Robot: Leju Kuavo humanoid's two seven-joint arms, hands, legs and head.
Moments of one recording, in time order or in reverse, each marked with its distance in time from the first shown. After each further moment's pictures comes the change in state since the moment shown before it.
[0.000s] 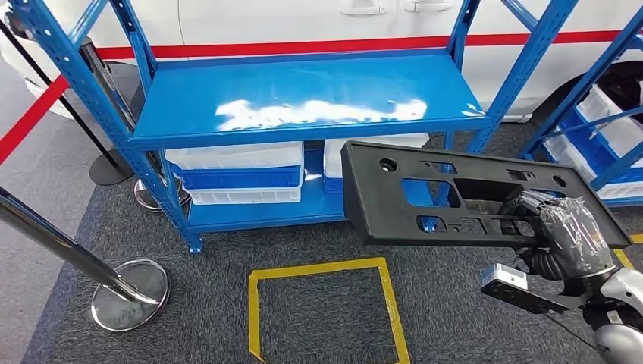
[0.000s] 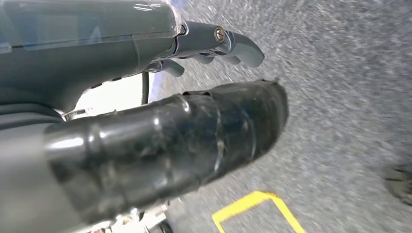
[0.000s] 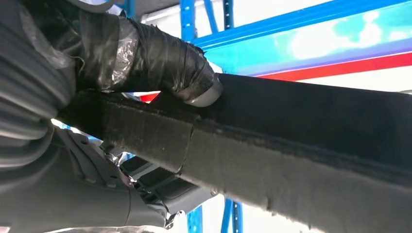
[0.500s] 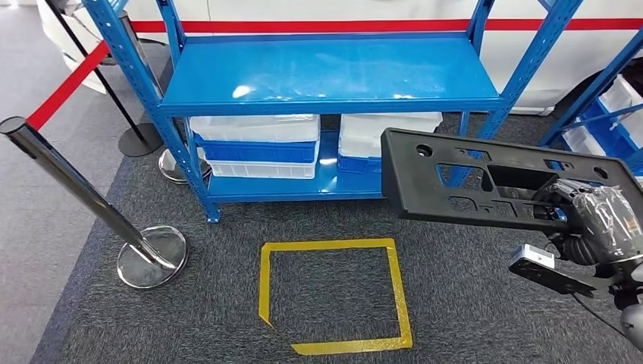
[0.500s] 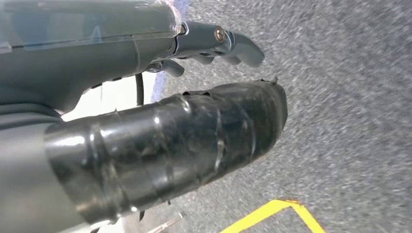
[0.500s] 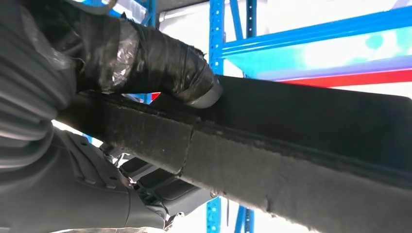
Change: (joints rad) left arm 0.011 0.043 -0.087 -0.022 -0.075 0.005 -0.114; right arm -0.024 -0.017 -0.102 0.154 0.011 0.026 -0.088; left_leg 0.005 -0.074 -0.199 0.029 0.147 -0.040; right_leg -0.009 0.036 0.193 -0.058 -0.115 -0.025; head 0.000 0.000
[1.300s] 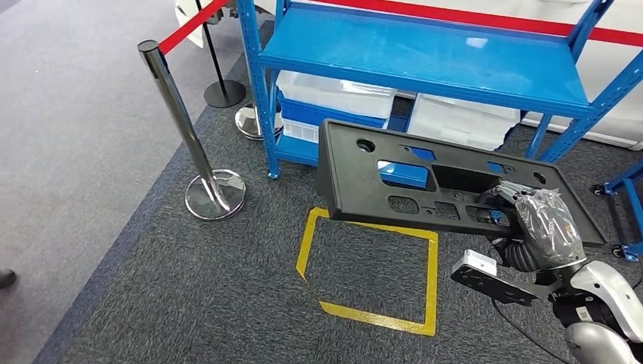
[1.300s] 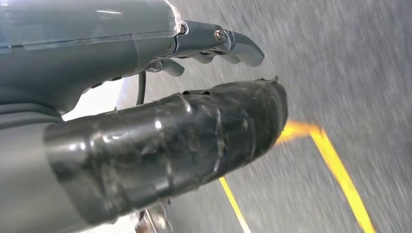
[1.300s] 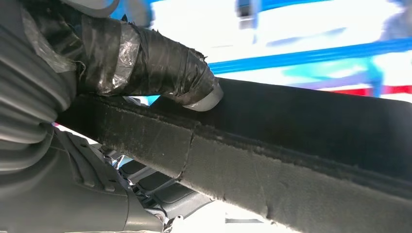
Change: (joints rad) left arm -0.027 -0.083 -0.031 0.023 0.095 0.054 0.124; right arm -0.039 0.125 0.164 -0.279 0.048 0.036 0.274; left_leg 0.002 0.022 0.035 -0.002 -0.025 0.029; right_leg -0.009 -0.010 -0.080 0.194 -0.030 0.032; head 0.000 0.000
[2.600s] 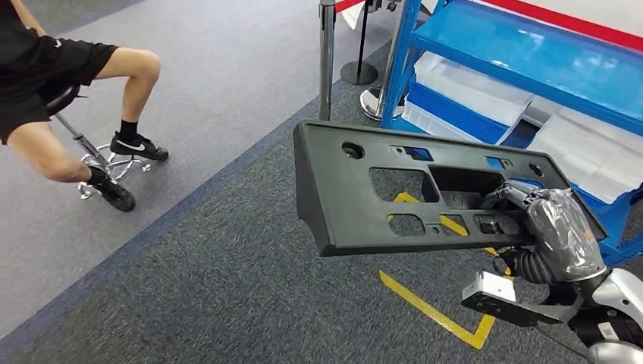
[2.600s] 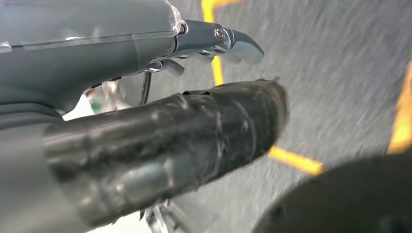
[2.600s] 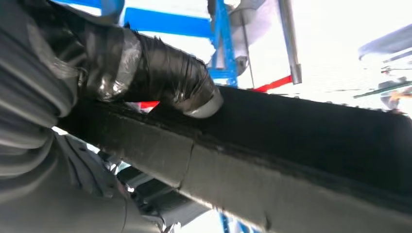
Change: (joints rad) left arm 0.013 -0.088 0.023 0.041 0.082 -0.001 -0.007; right arm 0.040 -0.062 -0.015 -0.154 -0.063 -0.009 -0.010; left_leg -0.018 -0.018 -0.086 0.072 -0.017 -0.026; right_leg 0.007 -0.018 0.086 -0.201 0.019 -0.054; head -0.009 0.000
